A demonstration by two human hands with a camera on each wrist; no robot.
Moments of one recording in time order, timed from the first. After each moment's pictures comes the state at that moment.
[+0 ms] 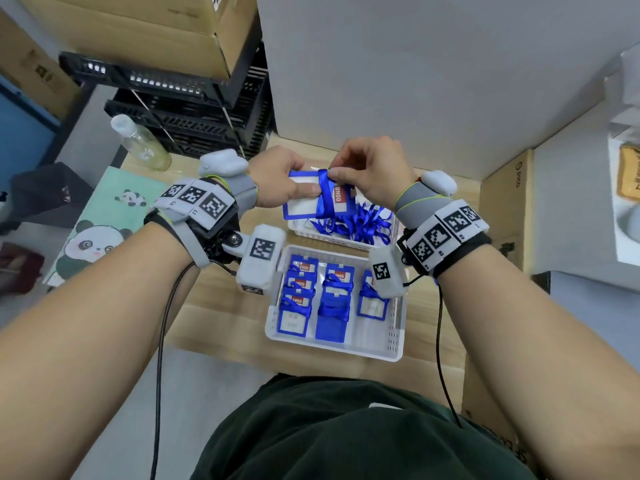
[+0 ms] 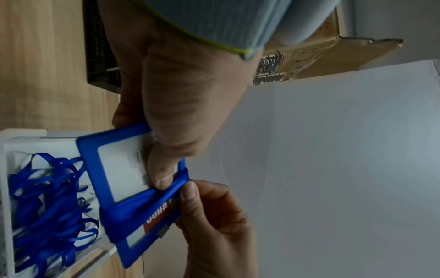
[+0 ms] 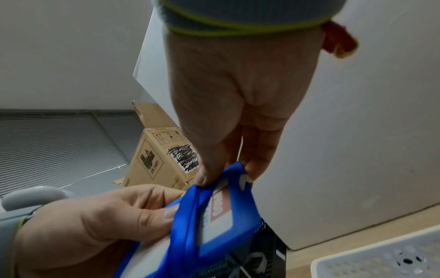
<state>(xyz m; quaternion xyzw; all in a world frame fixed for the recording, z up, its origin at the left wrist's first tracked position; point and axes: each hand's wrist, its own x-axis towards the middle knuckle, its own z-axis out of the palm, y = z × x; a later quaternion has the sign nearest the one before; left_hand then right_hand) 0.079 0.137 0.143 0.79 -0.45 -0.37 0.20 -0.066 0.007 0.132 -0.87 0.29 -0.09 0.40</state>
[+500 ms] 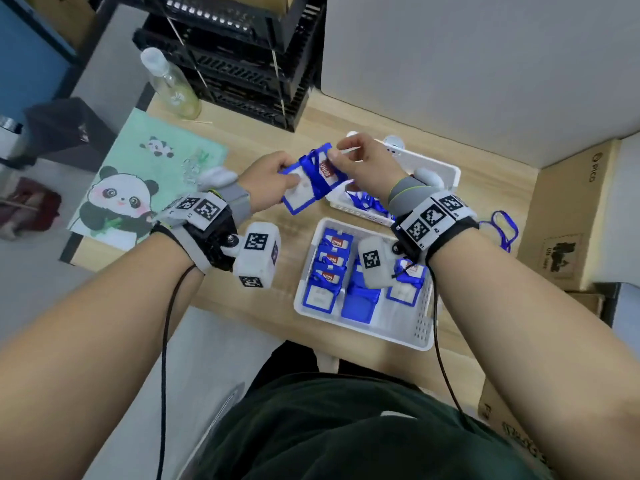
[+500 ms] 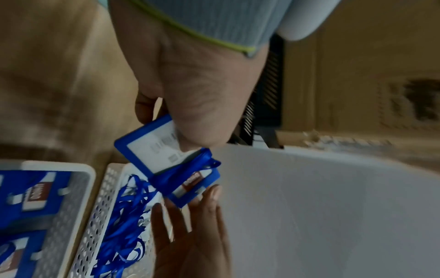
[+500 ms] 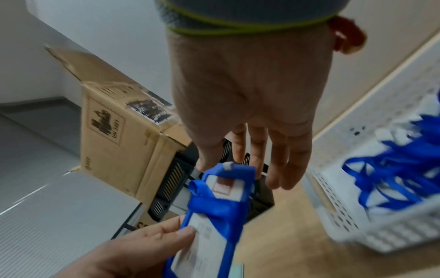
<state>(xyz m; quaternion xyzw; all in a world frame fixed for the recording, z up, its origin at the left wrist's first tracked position) 0.128 0.214 0.041 0.80 -0.22 -0.44 0.36 0.006 0.061 0.047 -0.71 0.39 0.02 0.59</state>
